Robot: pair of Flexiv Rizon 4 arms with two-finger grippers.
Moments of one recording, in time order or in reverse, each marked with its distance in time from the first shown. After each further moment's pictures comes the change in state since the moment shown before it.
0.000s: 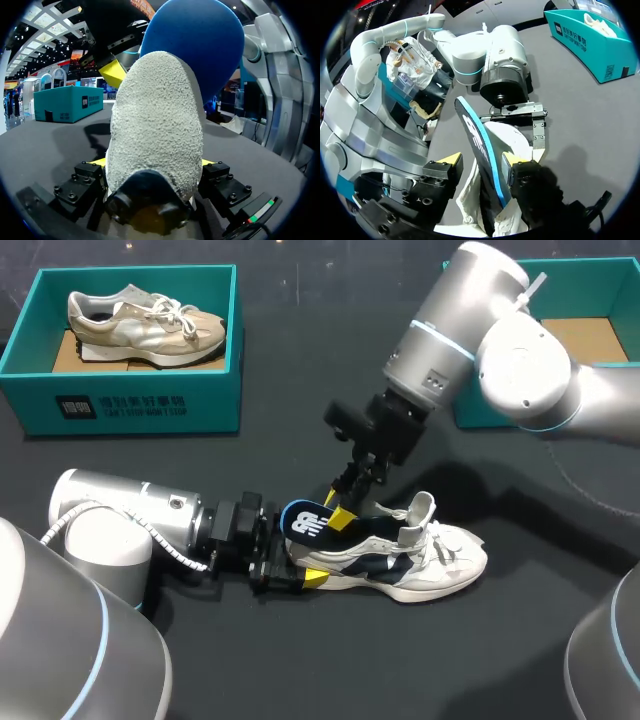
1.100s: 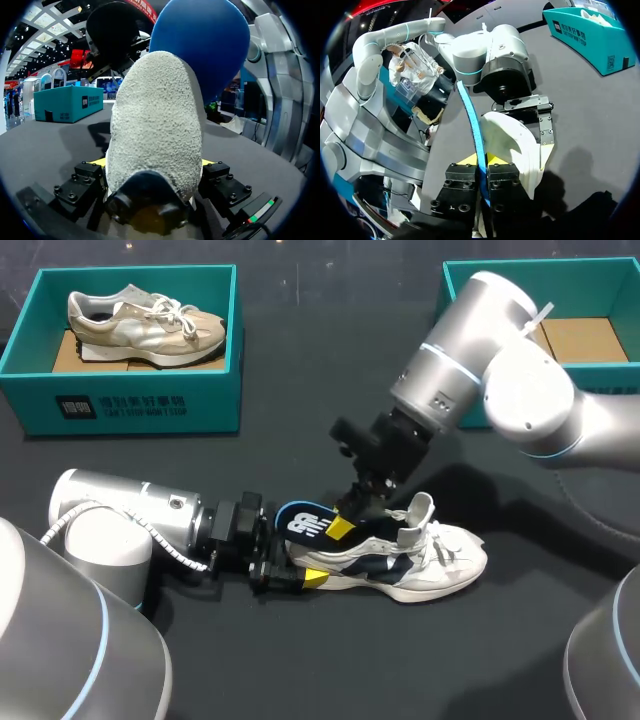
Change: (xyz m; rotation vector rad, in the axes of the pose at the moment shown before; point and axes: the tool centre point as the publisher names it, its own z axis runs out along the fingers) left arm 0.000 0.000 0.000 0.000 0.000 0.000; right arm 0.002 -0.011 0.016 -0.050 0.022 0.013
